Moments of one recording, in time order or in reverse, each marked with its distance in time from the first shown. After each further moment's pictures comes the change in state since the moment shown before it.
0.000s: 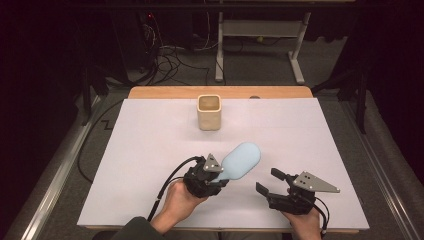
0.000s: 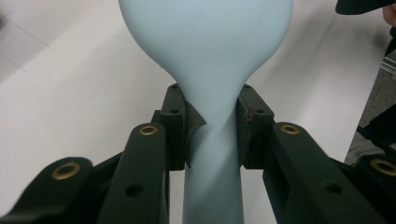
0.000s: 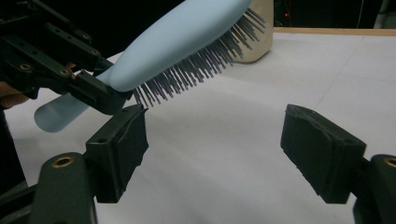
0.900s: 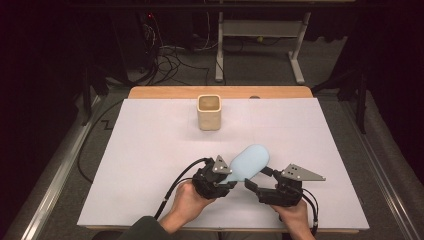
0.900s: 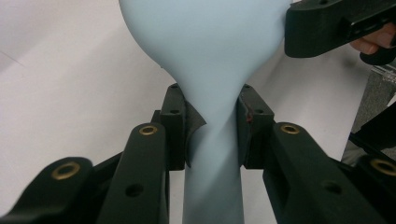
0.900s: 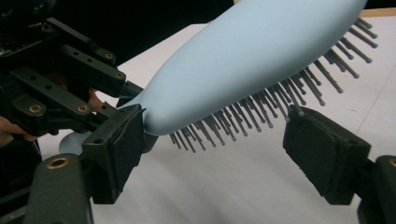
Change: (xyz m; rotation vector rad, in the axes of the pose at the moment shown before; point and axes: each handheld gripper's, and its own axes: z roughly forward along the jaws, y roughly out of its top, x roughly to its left) left arm -0.009 0.007 0.014 -0.018 -0.025 0.008; right arm 0.003 0.008 0.029 0.030 0.093 0.075
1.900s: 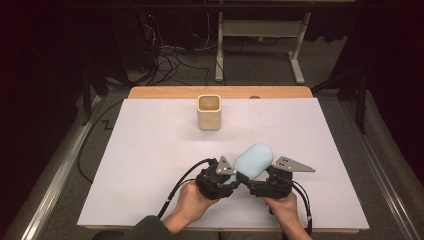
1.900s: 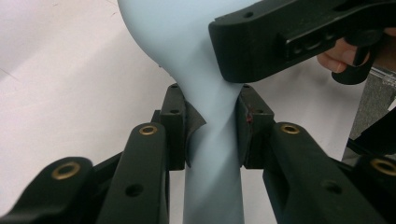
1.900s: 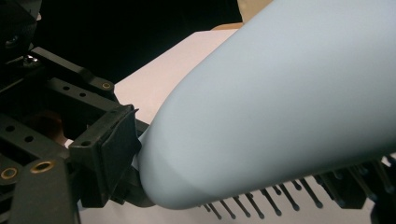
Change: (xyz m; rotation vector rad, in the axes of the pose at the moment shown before) left arm -0.005 0.004 0.005 -0.018 0.005 0.012; right arm 0.001 0.011 0.025 -0.015 0.021 0.053
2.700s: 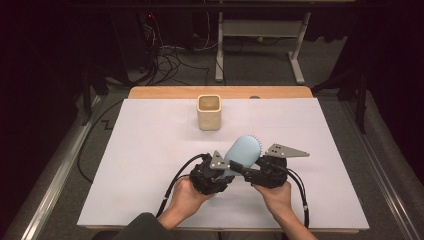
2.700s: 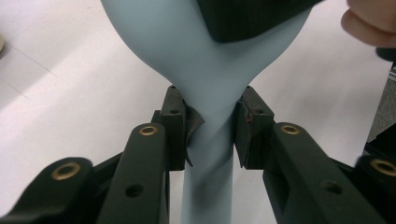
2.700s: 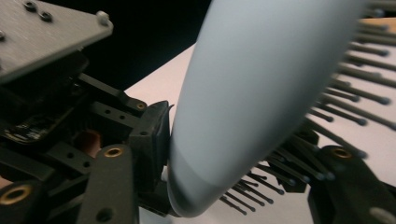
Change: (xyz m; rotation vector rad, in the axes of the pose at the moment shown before) left arm 0.013 0.000 -0.013 -0.002 0.039 -0.007; right arm 0.017 0.043 0.010 0.064 0.058 -0.024
